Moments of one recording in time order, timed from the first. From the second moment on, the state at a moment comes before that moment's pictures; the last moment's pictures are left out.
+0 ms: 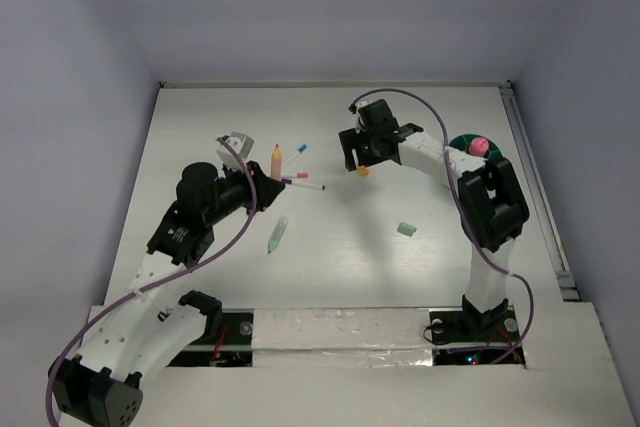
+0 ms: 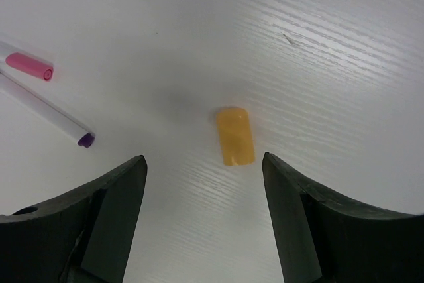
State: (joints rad) left arm -0.38 0.77 0.71 -0.21 0.33 -0.34; right arm 0.51 1.94 1.47 -0.40 0.02 0.15
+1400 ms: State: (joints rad) left arm -0.38 0.78 0.71 -0.21 0.33 -0.34; right arm 0.45 1.91 1.34 -0.33 -0.18 0.28
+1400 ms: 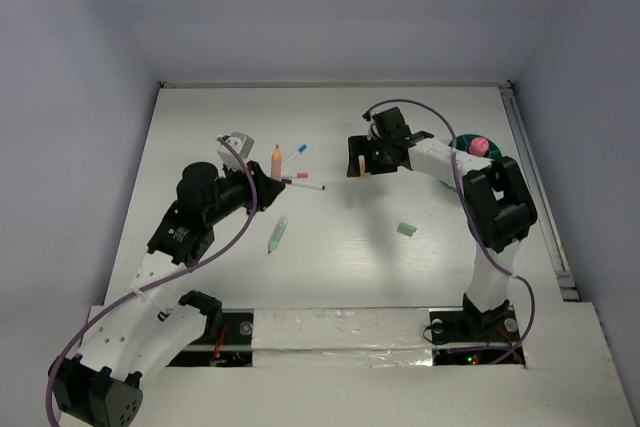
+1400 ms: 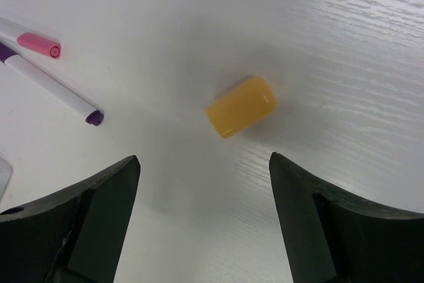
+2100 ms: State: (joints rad) left arm -0.38 0.78 0.71 -0.21 0.33 -0.34; right arm 0.45 2.06 1.46 -0.34 -0.02 0.31
